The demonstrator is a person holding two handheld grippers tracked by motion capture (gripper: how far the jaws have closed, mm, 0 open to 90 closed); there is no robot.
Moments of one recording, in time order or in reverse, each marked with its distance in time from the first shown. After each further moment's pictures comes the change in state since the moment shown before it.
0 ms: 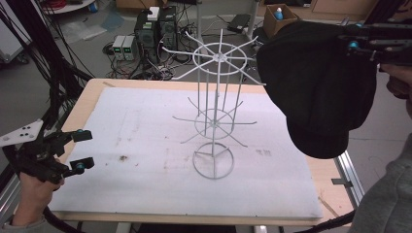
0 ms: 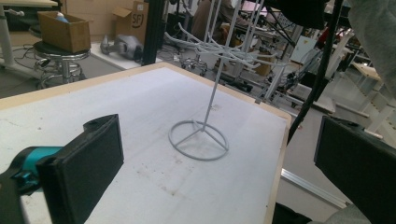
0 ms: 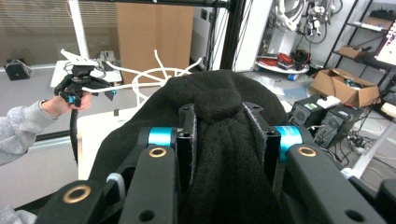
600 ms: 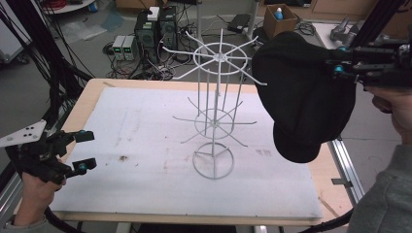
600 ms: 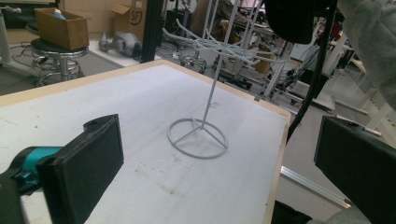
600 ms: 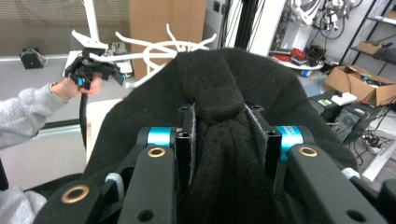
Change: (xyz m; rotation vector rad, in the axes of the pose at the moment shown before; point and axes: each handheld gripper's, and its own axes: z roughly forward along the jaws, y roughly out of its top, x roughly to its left) left arm -0.001 -0.001 0.004 0.014 -0.004 0.002; right arm 0.004 -0.034 0.011 0.030 0.049 -0.008
